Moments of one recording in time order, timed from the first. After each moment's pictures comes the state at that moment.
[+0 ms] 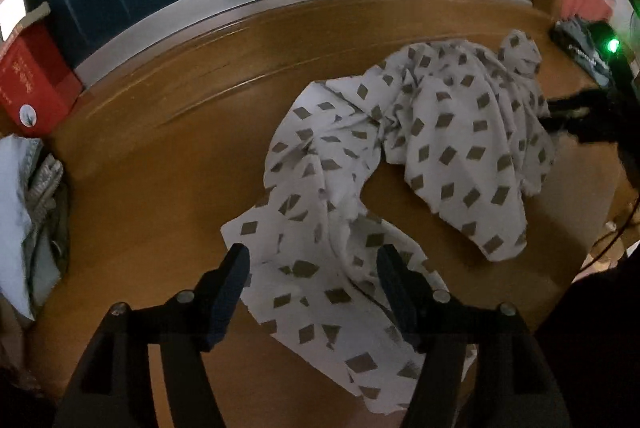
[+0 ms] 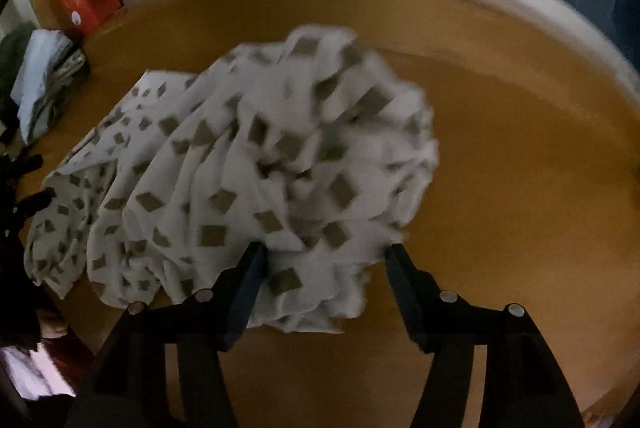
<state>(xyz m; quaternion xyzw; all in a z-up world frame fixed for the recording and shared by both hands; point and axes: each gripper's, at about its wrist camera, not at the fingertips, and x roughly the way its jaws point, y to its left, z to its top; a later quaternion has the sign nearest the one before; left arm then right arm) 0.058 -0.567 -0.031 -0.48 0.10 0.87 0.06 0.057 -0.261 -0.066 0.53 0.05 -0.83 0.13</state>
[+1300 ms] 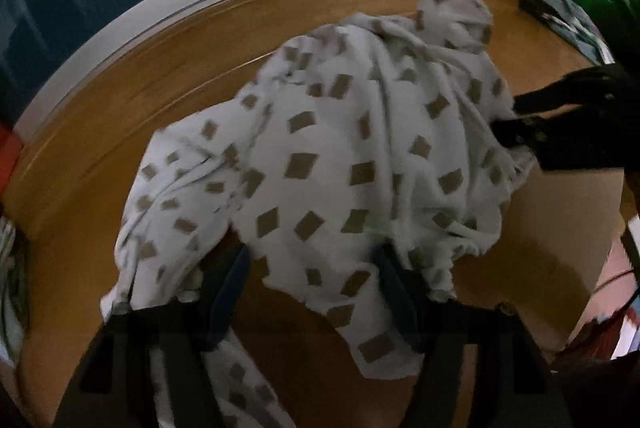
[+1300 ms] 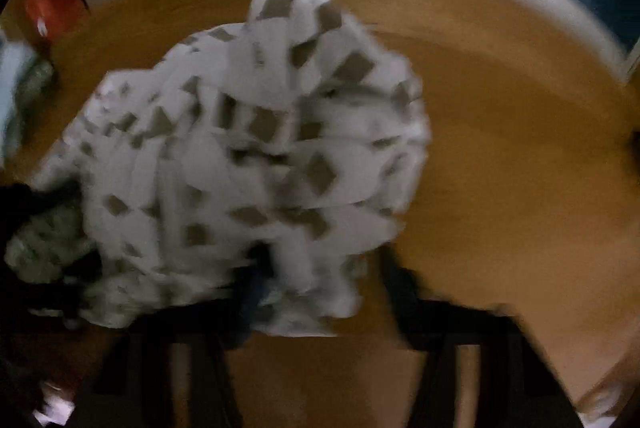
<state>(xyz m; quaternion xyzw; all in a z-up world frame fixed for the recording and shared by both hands) -0.014 -0.437 -0.048 -0.47 0.16 0.86 0.13 0.045 -0.269 -0.074 0.54 0.04 -0.84 0.07</state>
